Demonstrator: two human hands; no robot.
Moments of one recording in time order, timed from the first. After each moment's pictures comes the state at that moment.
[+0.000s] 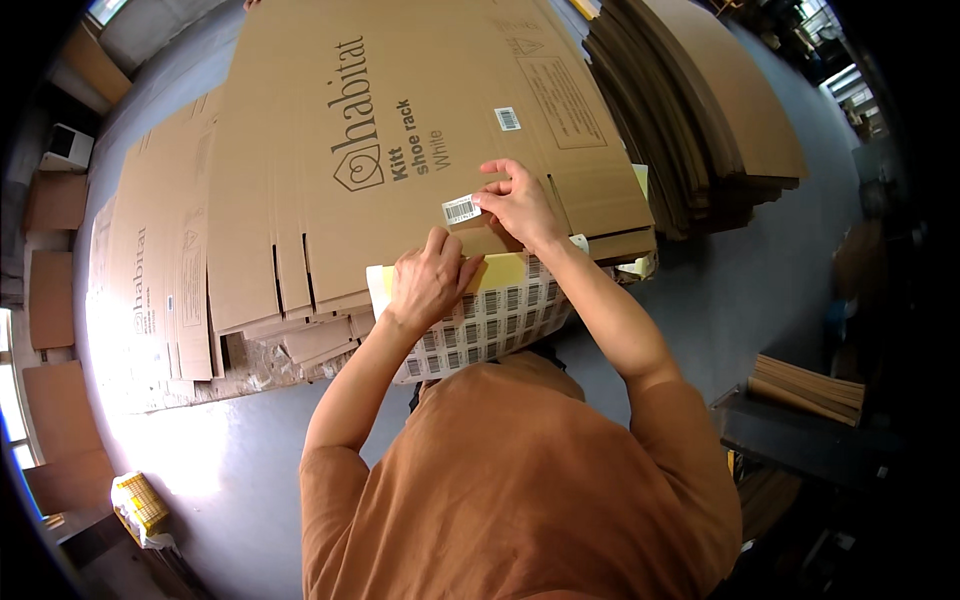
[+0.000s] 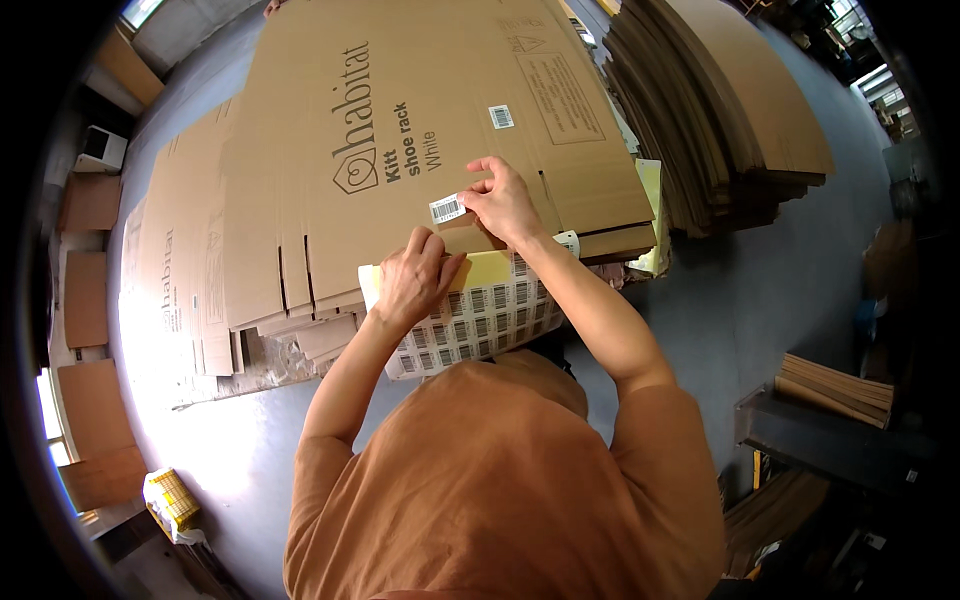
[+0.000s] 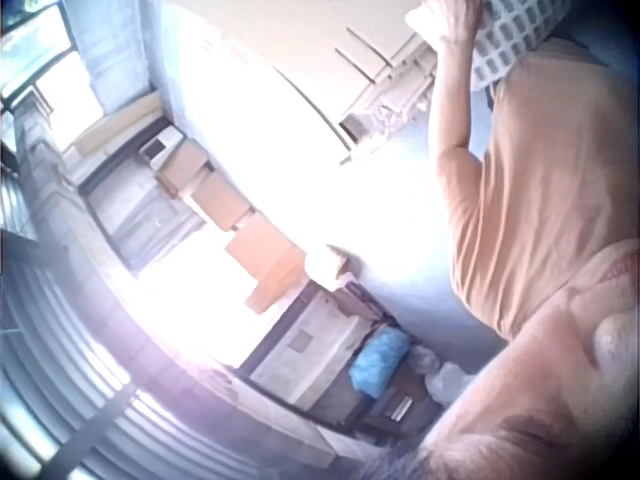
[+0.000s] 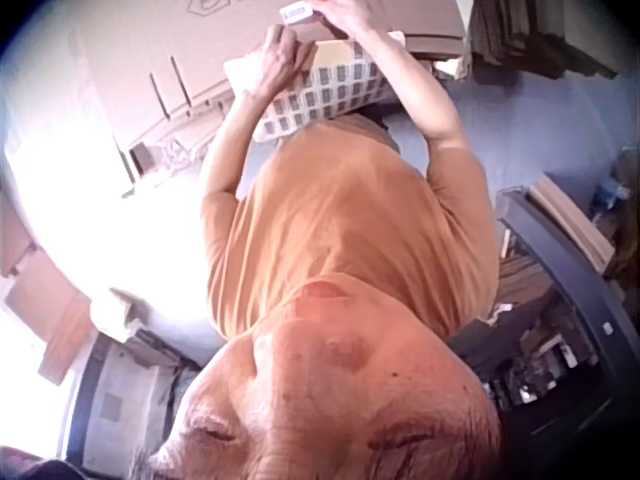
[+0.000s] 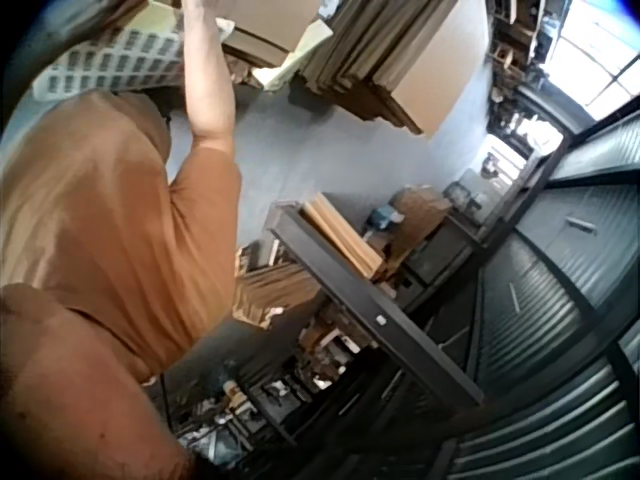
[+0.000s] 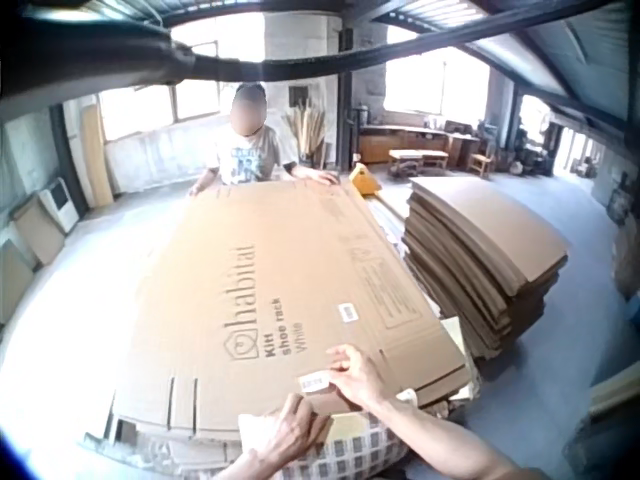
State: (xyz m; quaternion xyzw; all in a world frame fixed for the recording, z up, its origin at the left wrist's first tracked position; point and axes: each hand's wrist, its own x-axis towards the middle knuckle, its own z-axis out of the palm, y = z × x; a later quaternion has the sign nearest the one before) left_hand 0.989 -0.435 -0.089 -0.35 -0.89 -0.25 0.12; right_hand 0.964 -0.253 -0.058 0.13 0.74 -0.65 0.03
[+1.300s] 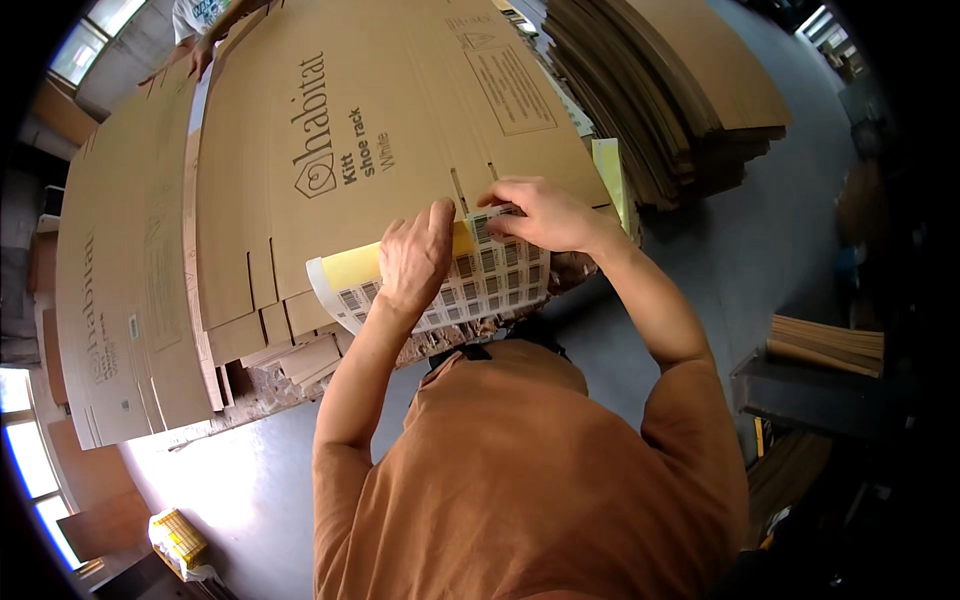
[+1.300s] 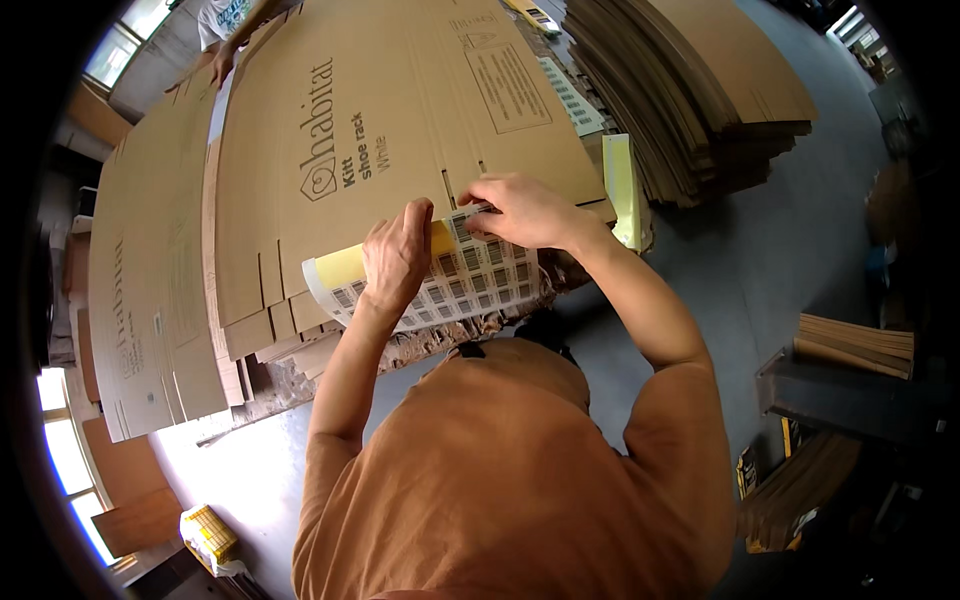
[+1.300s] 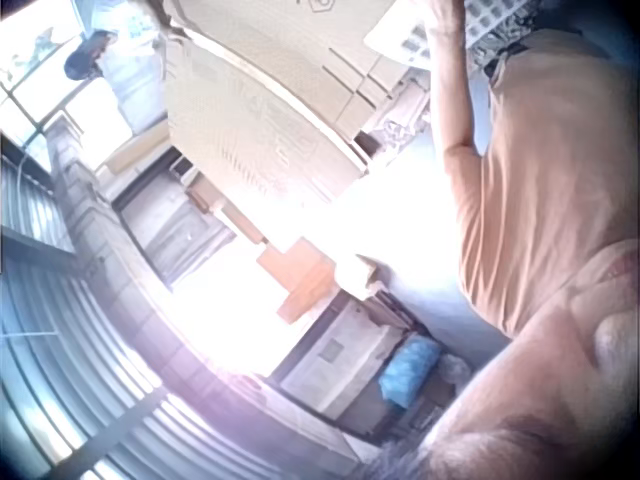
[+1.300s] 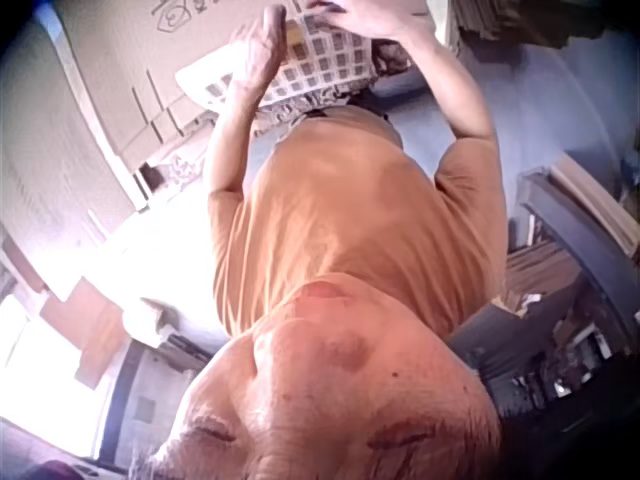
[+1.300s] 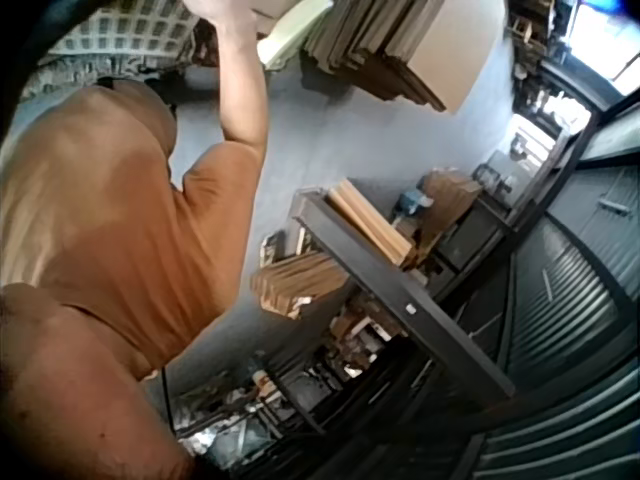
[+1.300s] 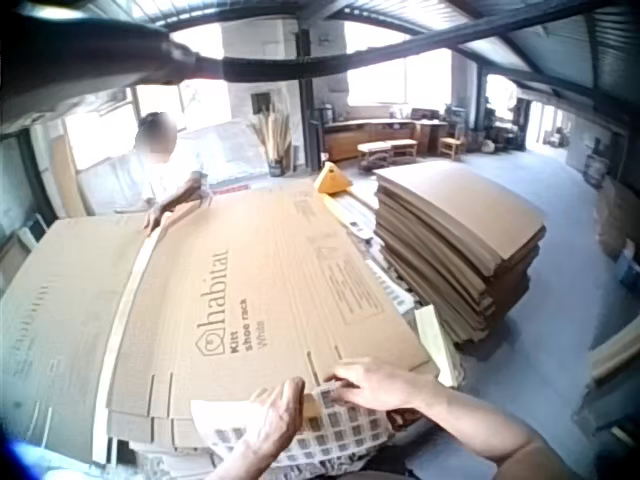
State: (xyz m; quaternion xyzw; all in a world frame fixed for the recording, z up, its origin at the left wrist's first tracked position) left_hand 0.979 -0.378 -0.056 -0.39 -0.86 -0.25 0.20; right_hand 1.020 -0.169 -0.014 -0.13 0.91 -0.40 0.01
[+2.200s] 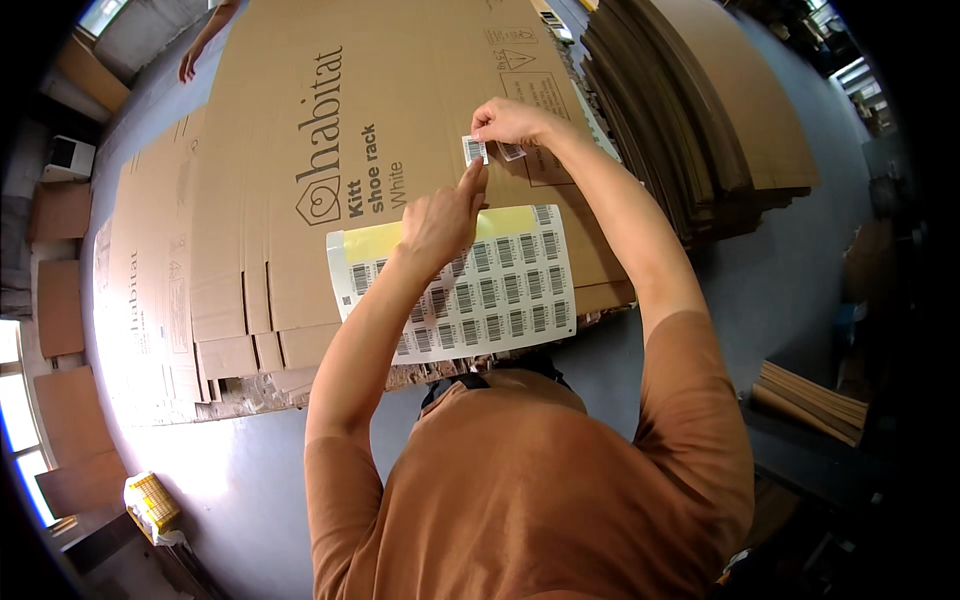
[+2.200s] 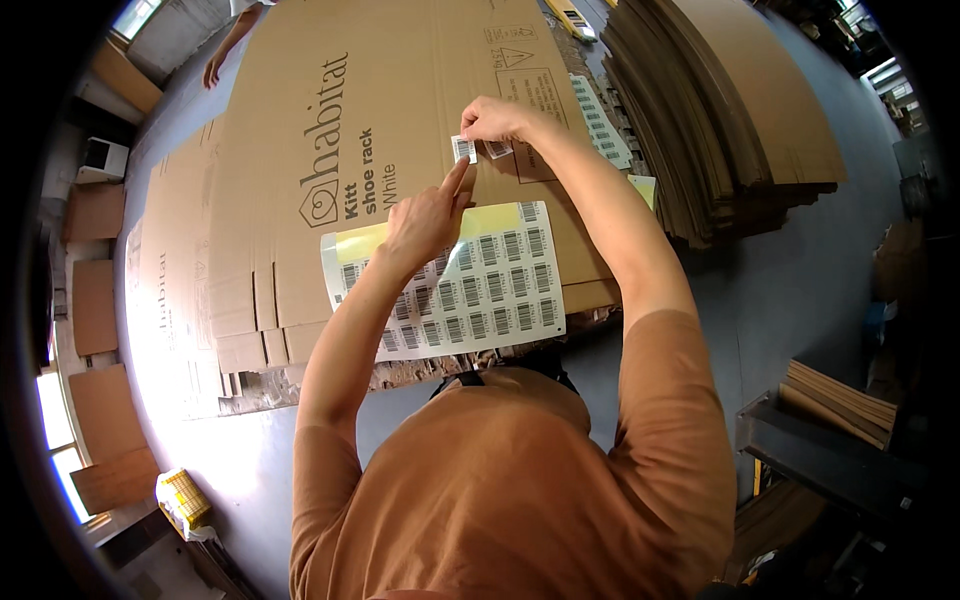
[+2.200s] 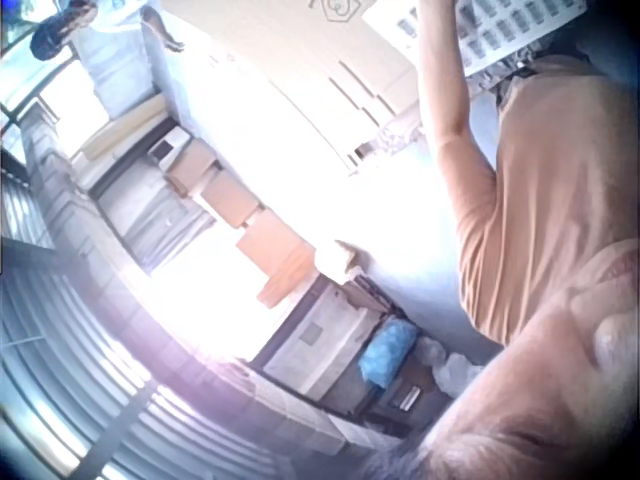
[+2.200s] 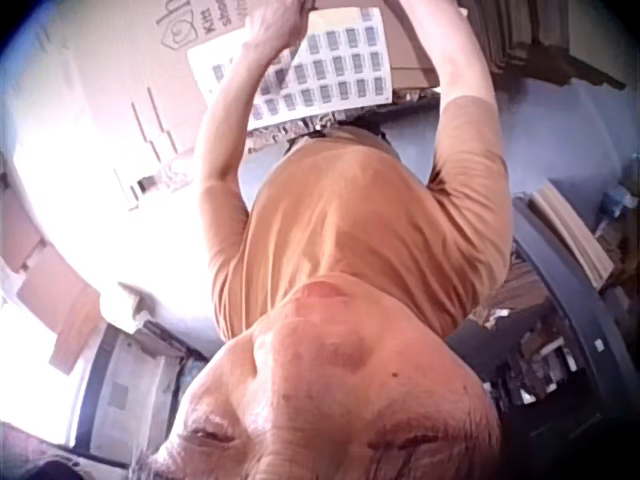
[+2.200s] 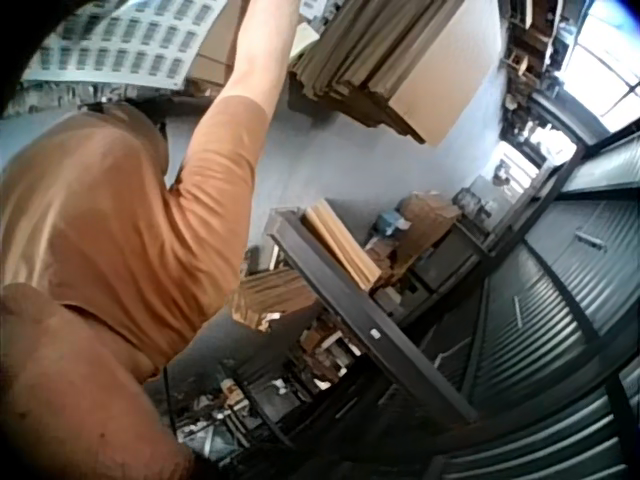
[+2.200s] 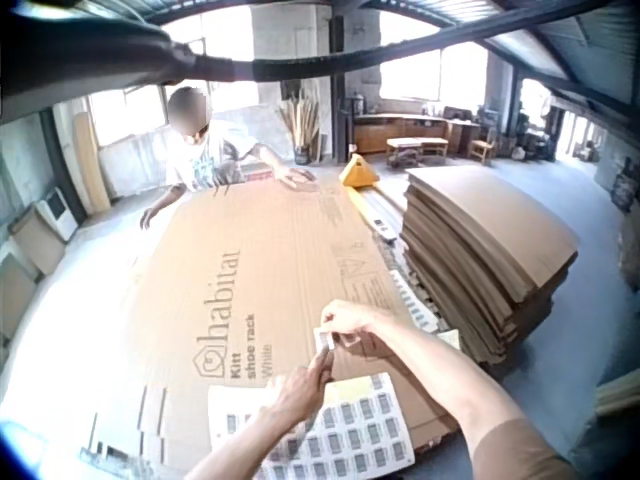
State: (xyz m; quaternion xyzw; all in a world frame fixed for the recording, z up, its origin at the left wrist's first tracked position) left_hand 0.877 -0.311 -0.064 -0.26 -0.94 -0.16 -0.13; right_hand 0.774 -0.107 -0.076 -0.10 0.90 -0.38 0.22
